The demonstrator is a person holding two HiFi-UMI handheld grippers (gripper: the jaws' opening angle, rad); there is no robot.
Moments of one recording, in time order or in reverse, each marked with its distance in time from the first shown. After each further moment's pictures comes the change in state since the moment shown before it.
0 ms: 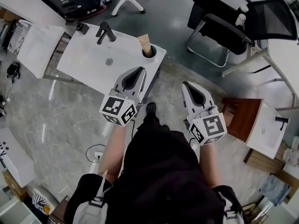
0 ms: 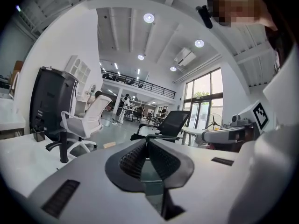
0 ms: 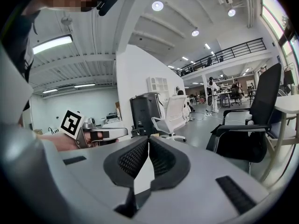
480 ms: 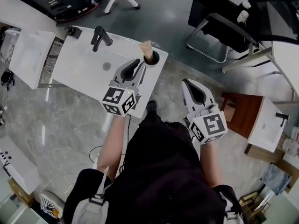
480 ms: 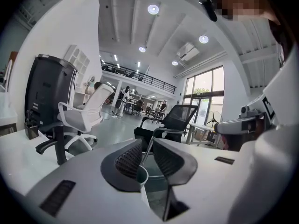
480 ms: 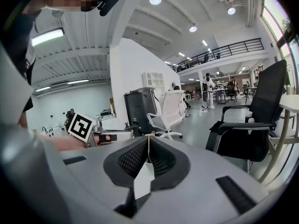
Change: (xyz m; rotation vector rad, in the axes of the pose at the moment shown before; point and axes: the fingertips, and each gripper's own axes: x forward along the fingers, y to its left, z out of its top) left arm 0.061 0.082 -0.020 -0.027 0.085 -0.030; right arm 0.068 -0.014 0.003 0.019 0.061 -0.060
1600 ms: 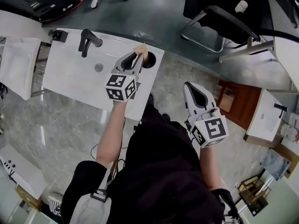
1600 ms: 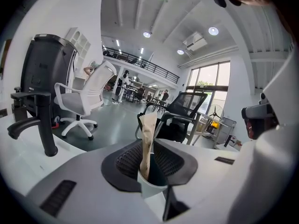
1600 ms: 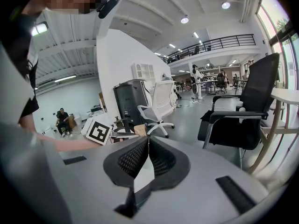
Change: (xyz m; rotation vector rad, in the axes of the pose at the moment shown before) left arm 0.082 0.058 -0.067 -0.057 0.161 -0.013; right arm 0.020 -0.027 -0.025 0.078 0.107 -0.103
